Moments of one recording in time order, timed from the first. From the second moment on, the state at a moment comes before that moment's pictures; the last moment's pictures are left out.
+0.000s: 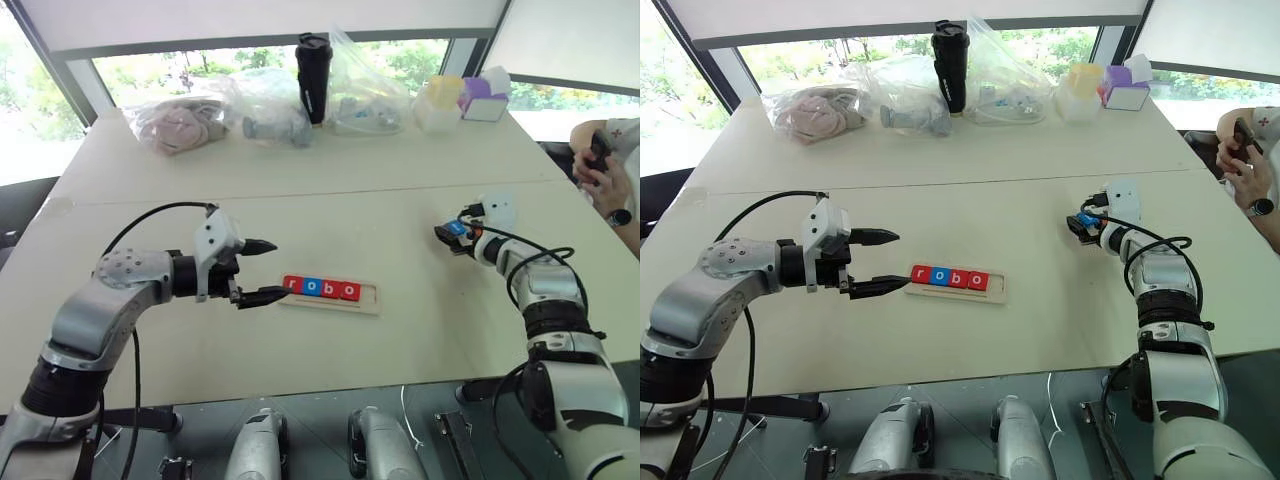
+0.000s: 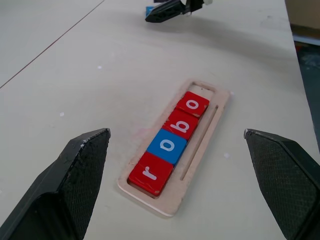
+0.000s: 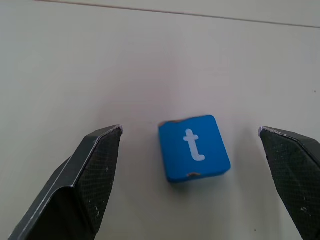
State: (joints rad) left arm -0.37 0.75 -0.02 -0.32 -0.49 0.62 -1.00; right arm -0.75 -0.55 -0.14 0.82 0.11 0.28 0.49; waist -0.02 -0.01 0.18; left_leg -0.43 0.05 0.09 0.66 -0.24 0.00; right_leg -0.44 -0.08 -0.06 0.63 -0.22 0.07
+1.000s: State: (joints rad) left arm -0.36 0.77 -0.03 -0.32 -0.45 0.58 -1.00; right arm -0.29 -0.37 -0.28 -0.24 0.26 0.88 0.28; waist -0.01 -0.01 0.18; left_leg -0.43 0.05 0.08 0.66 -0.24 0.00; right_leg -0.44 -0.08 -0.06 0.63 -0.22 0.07
